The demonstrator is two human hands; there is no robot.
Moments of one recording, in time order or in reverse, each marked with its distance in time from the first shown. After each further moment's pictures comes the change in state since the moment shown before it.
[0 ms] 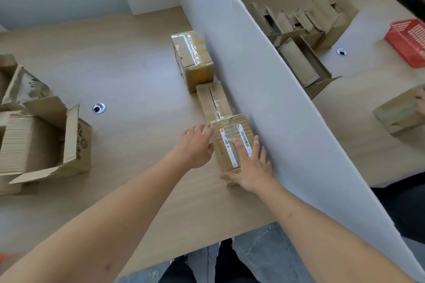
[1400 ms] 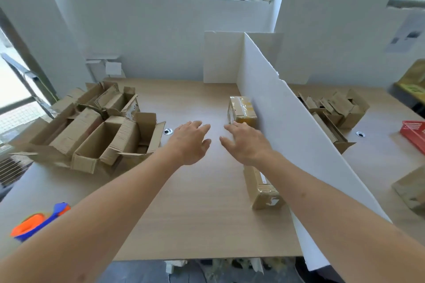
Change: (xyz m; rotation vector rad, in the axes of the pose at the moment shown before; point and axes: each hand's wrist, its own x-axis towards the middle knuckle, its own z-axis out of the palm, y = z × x) left_hand -0.239 -0.063 -0.099 0.063 0.484 -0.153; right_hand -0.189 -0.167 -0.117 -0.158 0.427 -0.566
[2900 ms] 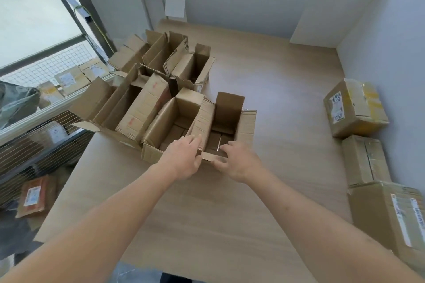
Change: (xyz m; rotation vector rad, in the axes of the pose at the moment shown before) left_hand -0.002 -0.370 0.104 -0.115 -0.294 -0.279; right_hand 0.238 -0.249 0.233 0.050 -0.468 -0.094
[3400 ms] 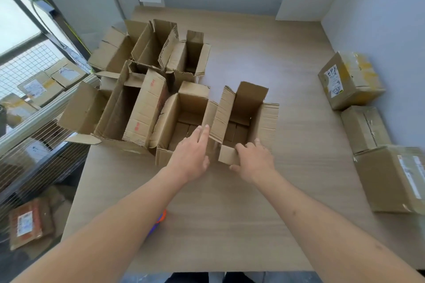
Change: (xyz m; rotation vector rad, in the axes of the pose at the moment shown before) left_hand 0.012 -0.064 0.021 -0.029 0.010 0.203; right_hand 0.005 -0.046 0.043 -0.183 -0.021 0.302
